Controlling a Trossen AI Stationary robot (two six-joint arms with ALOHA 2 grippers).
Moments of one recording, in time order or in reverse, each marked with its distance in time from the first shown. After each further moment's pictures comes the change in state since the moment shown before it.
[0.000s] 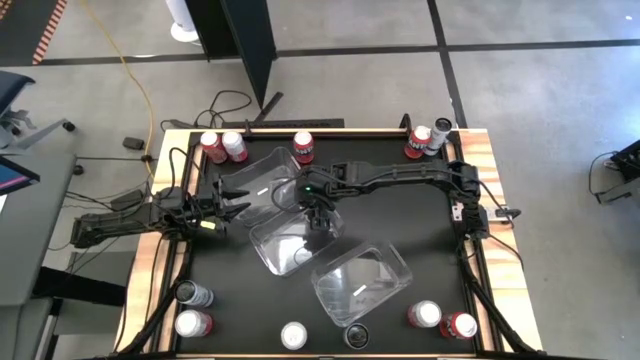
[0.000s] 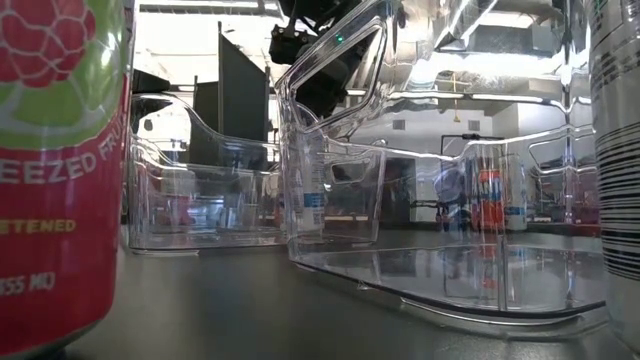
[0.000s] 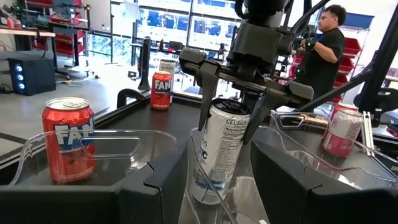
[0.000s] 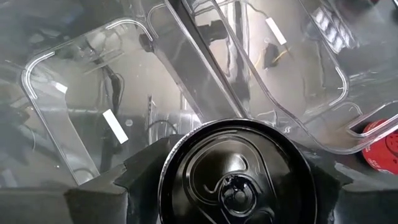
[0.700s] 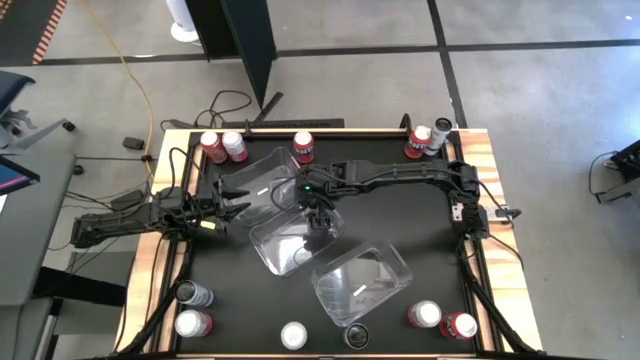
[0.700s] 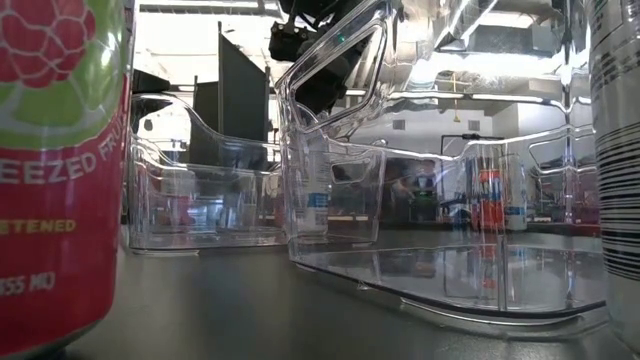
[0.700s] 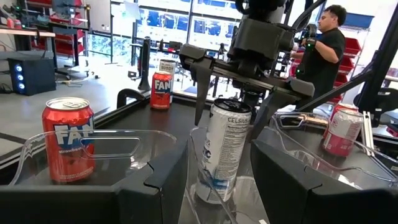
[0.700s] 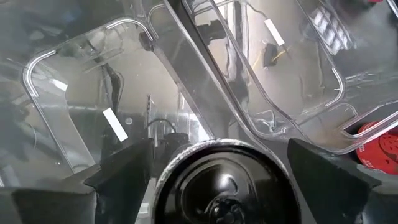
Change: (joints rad) left arm 0.000 0.000 0.000 0.000 0.000 0.000; right arm 0.000 0.003 0.030 -0.033 0.001 -0.011
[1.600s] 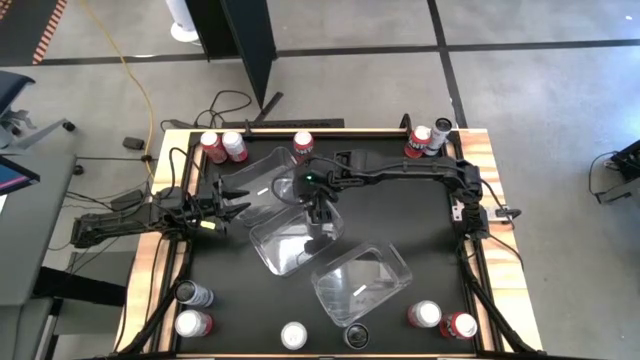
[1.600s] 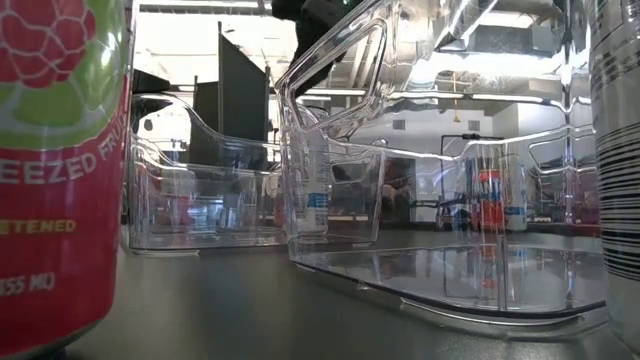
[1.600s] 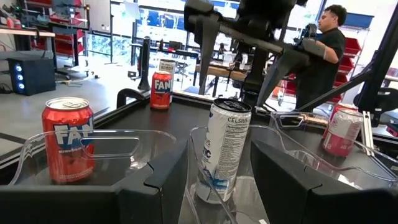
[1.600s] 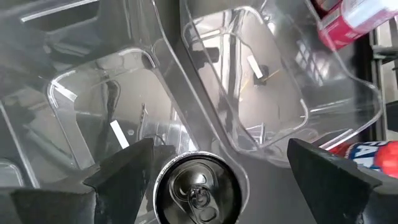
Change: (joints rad) left arm 0.000 0.000 0.000 0.000 0.000 0.000; right arm 0.000 -0.019 0.167 -0.126 0.000 -0.080
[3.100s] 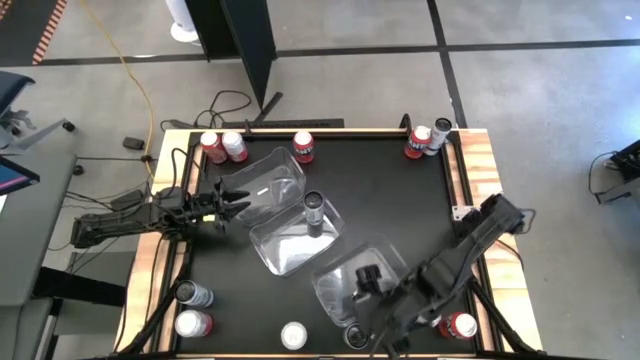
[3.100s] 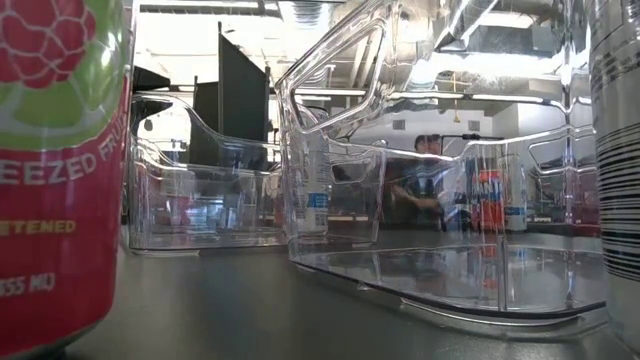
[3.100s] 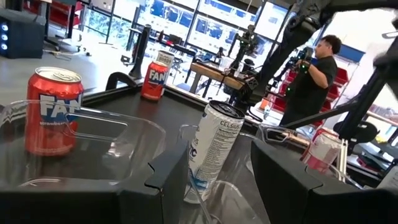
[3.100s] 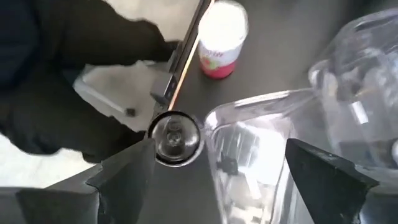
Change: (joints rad) left arm 0.000 0.000 0.000 0.000 0.000 -0.211; right arm 0.755 -0.125 0.063 -0.262 0.107 0.560
